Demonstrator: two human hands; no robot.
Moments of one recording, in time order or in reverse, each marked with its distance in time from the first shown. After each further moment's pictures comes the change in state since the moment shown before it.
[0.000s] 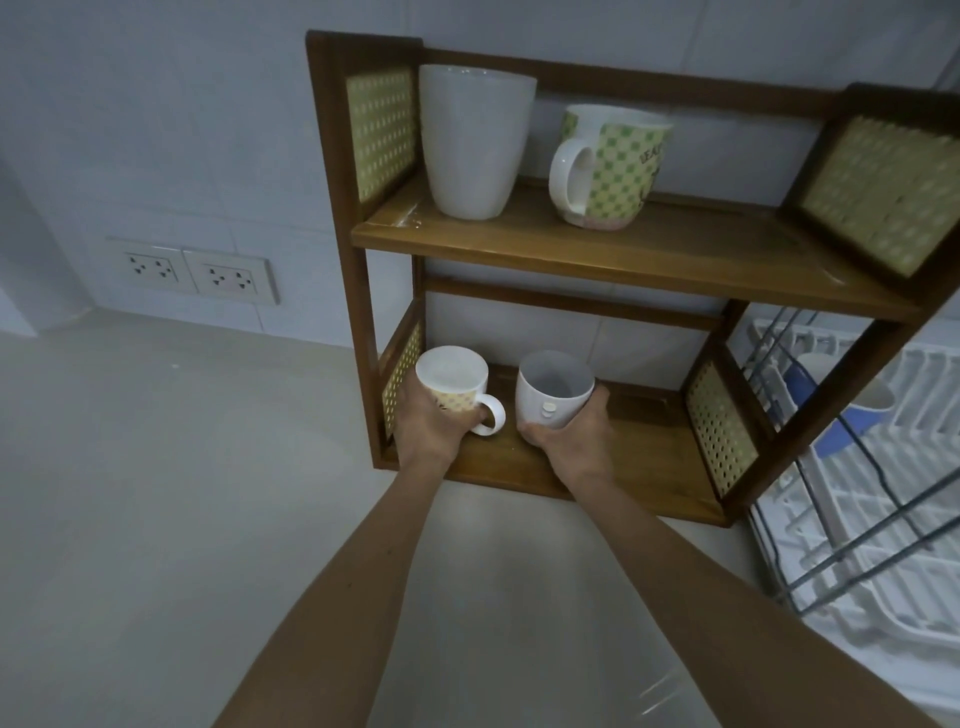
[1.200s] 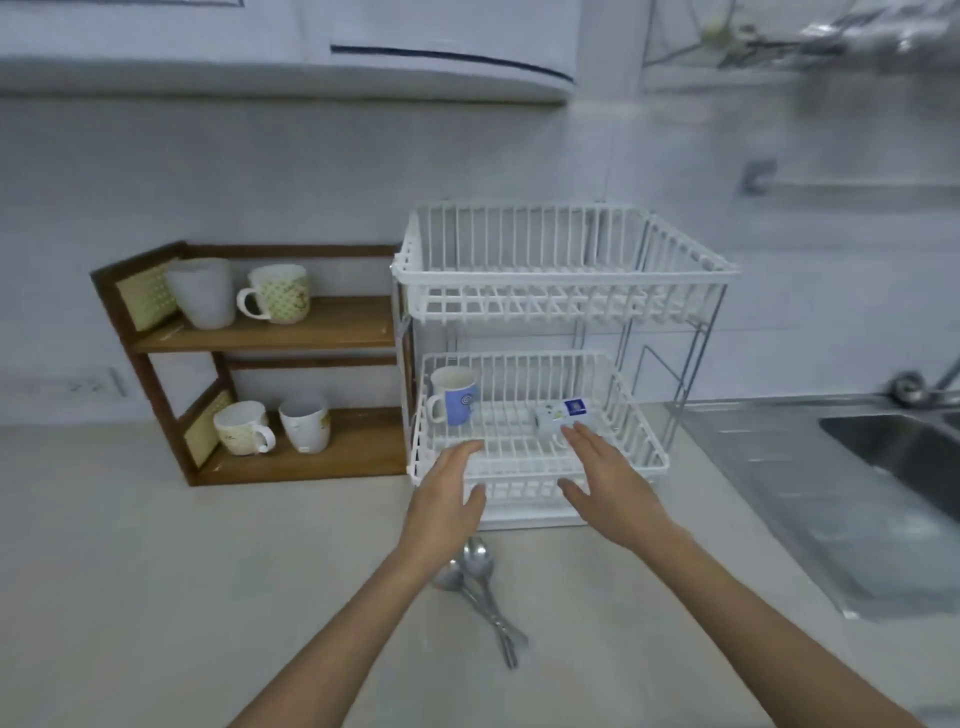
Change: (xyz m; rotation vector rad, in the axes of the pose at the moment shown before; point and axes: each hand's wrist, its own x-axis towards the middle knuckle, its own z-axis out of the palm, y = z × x) left_hand -0.405 0.224 0.078 0.121 -0.426 0.645; right_hand -0.176 0.081 -0.492 -0.652 -0.105 -0.372
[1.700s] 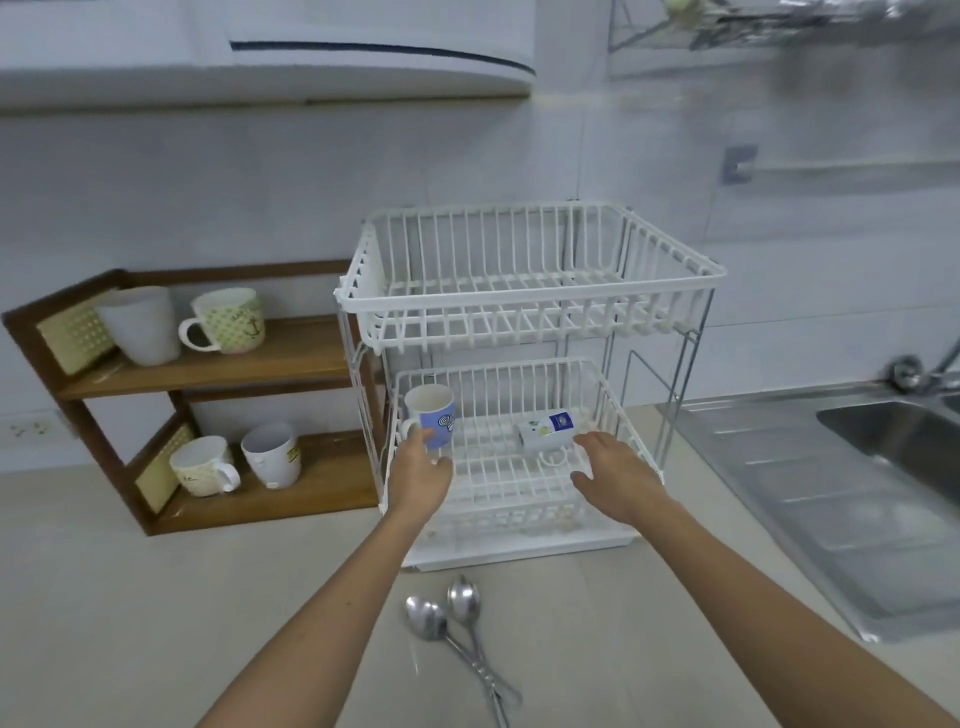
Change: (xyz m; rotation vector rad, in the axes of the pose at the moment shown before) left_hand 0.102 -0.024 0.023 -0.054 0.082 -0.351; right_hand 0.066 0.055 -0.005 -0.101 -0.148 0.203
